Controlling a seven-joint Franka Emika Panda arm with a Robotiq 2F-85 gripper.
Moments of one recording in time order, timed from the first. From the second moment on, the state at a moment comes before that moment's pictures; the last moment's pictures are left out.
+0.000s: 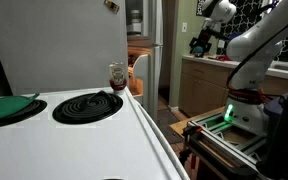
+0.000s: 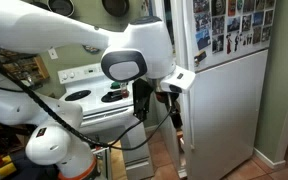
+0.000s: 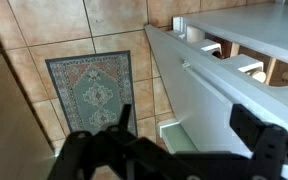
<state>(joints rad) -0.06 -0.68 -0.27 -2.73 0.14 2.25 -0.13</state>
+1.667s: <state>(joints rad) 0.19 -0.59 -0.23 -2.46 0.34 2.27 -0.46</state>
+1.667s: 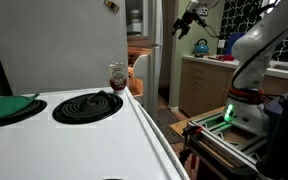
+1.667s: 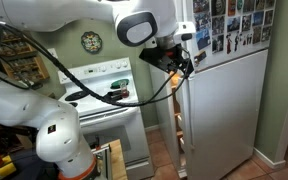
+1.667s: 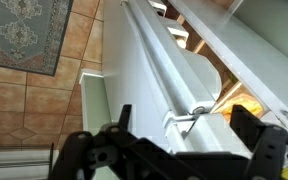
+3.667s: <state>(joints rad) 0.05 -0.24 -0.22 -2.21 1.33 1.90 -1.54</state>
